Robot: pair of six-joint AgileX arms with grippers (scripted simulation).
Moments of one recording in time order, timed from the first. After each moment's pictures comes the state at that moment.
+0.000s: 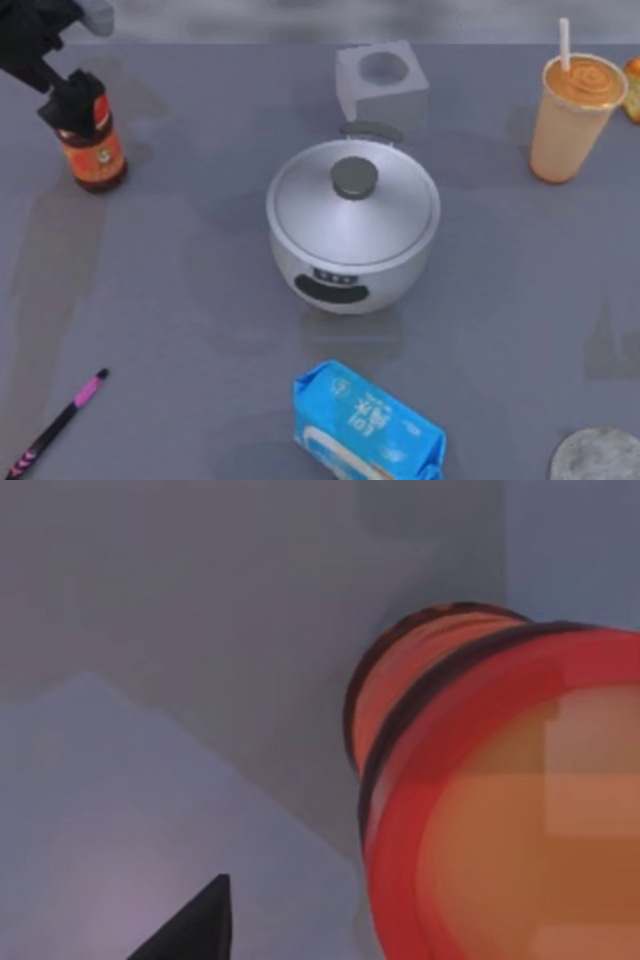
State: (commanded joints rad) left arm 0.02 2.53 2.48 -1.39 0.16 0.87; right arm 0.00 0.00 0.00 0.00 0.00 0.00
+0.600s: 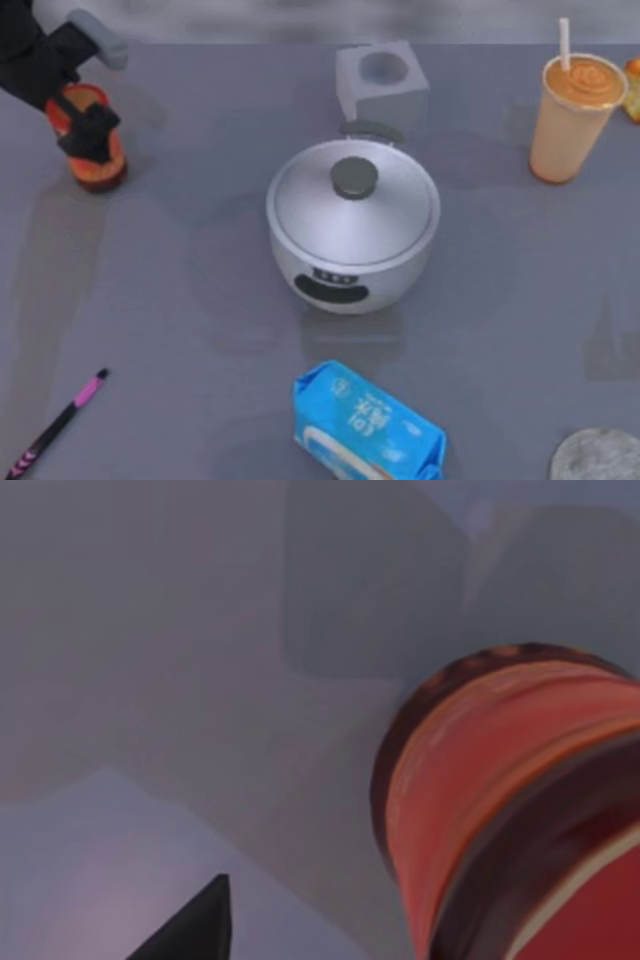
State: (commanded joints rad) left arm 0.00 2.54 2.31 -1.20 0.16 0.85; right arm 0.00 0.00 0.00 0.00 0.00 0.00
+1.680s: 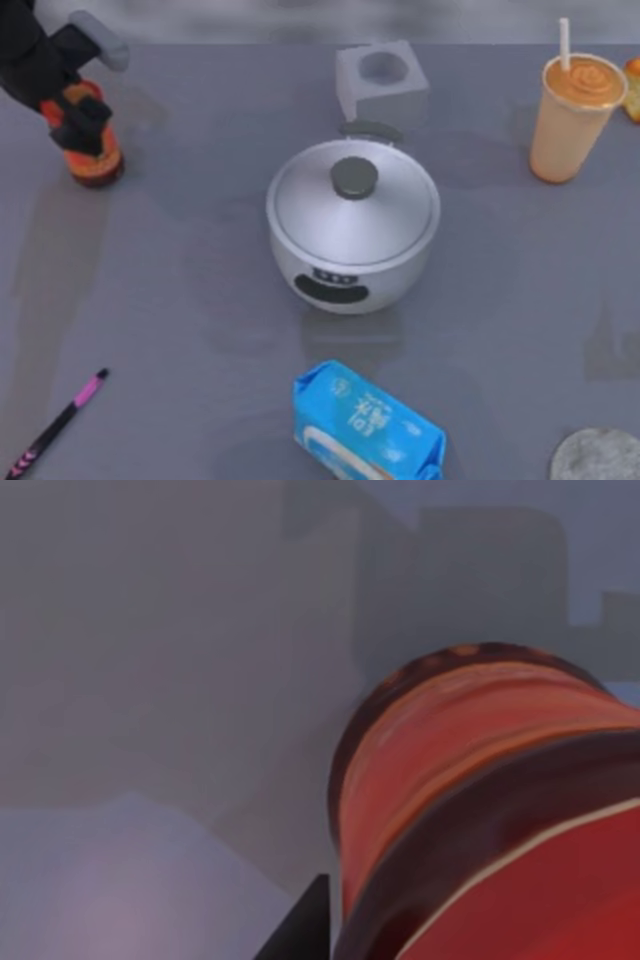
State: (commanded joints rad) left arm 0.00 2.54 2.31 -1.20 0.16 0.85; right arm 0.00 0.00 0.00 0.00 0.00 0.00
